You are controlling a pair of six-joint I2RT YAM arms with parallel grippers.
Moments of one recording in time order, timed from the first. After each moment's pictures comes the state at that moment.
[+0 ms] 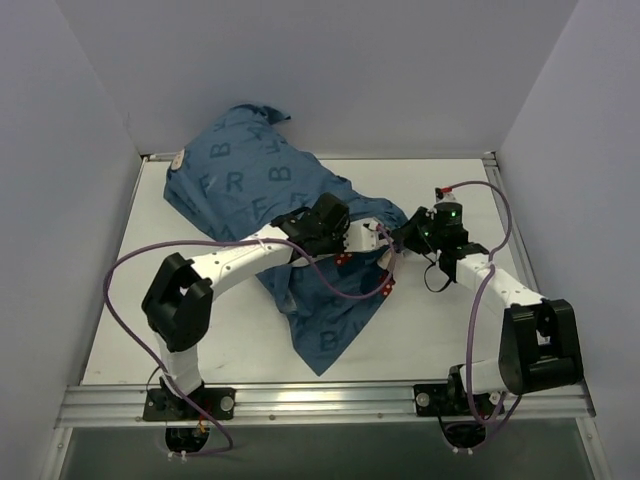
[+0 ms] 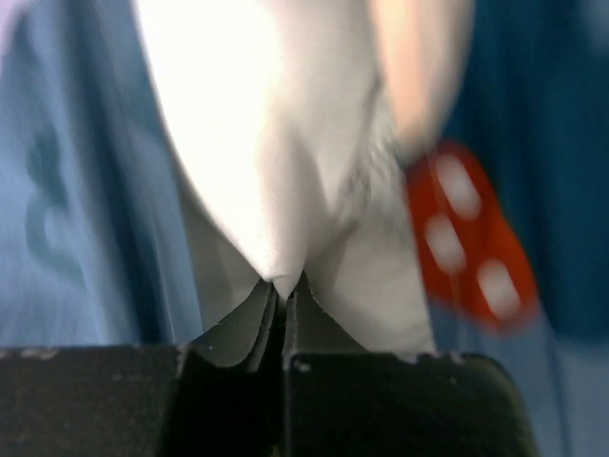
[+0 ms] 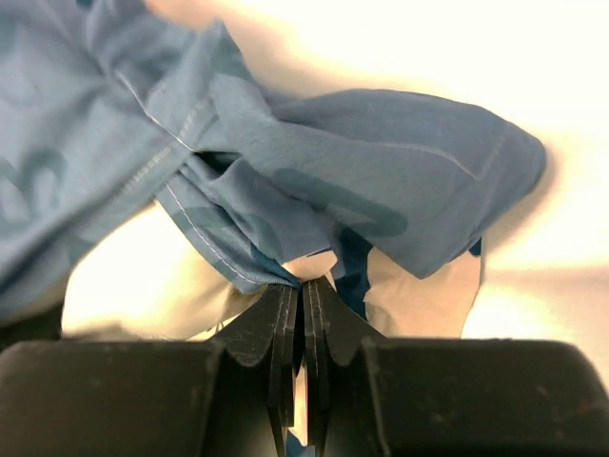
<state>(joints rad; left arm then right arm) -0.83 1.88 1.53 -0.52 -0.11 0.79 0.16 1.38 0.73 0.04 -0.20 0.65</state>
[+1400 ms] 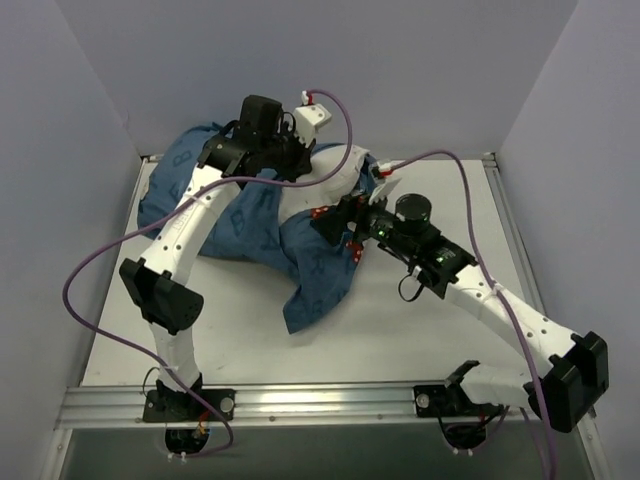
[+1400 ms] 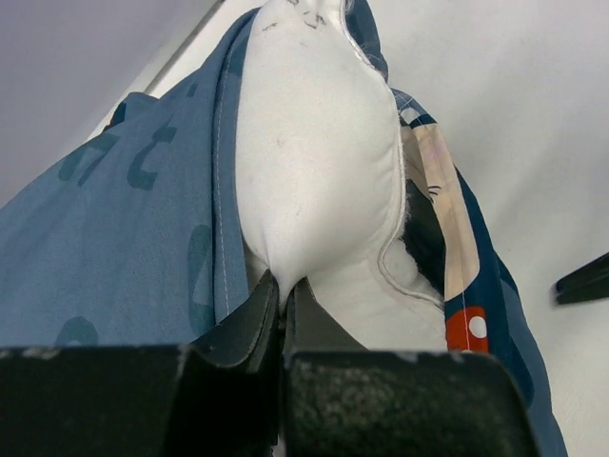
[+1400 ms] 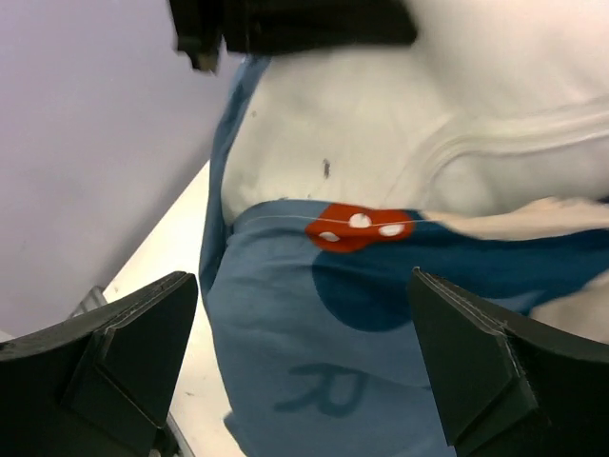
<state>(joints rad) -0.51 1.90 2.19 -0.87 0.30 0.27 0.61 1.18 0.99 0.05 -0.19 0.45</state>
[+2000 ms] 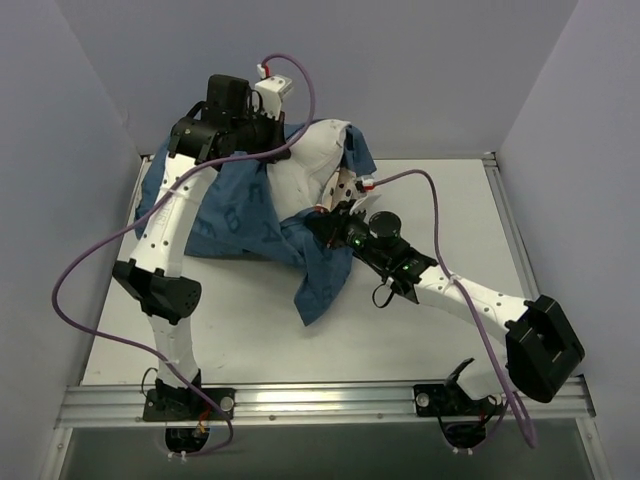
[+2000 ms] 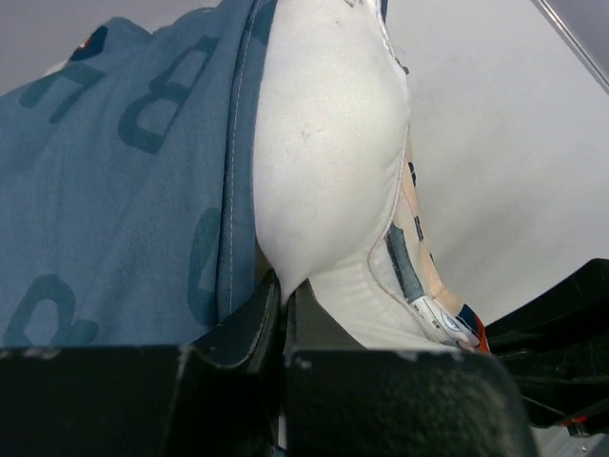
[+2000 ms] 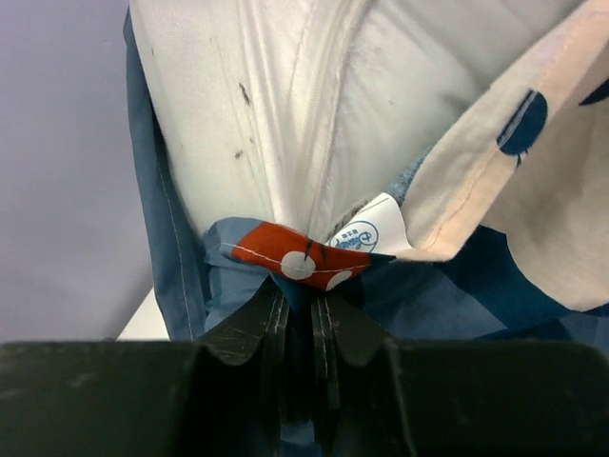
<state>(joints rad) -0.39 1.96 2.44 -1.03 0.31 0.03 0.72 1.38 0.85 0.43 -0.07 0.59</state>
